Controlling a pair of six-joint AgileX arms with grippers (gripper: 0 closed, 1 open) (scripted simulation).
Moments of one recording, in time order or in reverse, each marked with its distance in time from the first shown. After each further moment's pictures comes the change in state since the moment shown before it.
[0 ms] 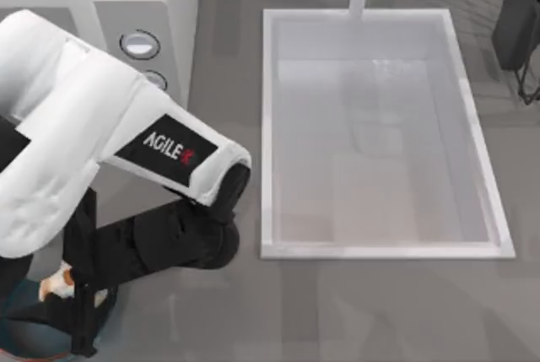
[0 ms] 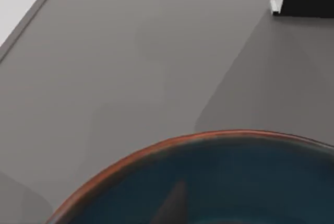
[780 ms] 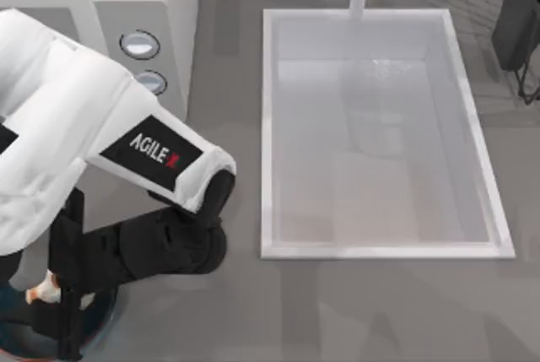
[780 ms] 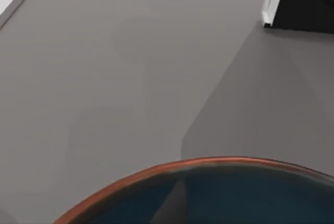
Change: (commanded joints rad) left arm 0.031 0.016 -0.066 0.068 -0.026 0.019; right arm 0.000 0.000 0.000 0.000 0.000 0.000
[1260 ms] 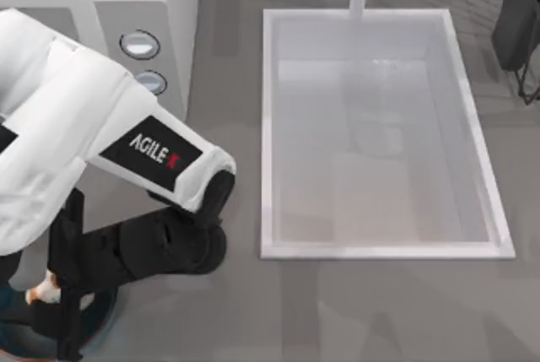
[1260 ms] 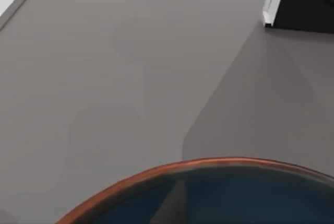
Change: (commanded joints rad) left arm 0.000 0.000 0.000 0.000 0.000 0.000; right arm 0.000 0.000 0.000 0.000 0.000 0.000
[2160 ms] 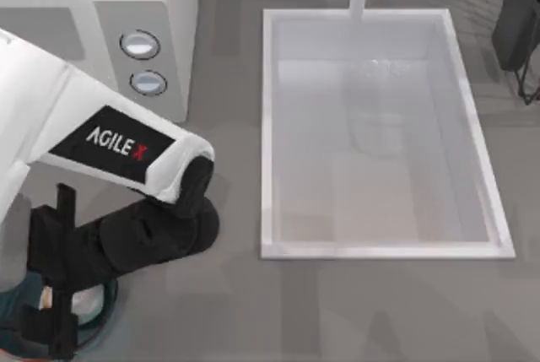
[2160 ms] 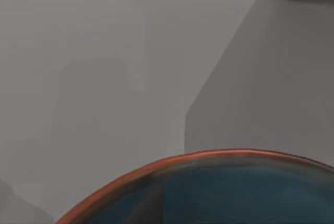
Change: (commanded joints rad) left arm 0.029 -0.173 -0.066 0.117 -0.004 0.081; right arm 0.000 0.000 0.000 0.000 0.000 0.000
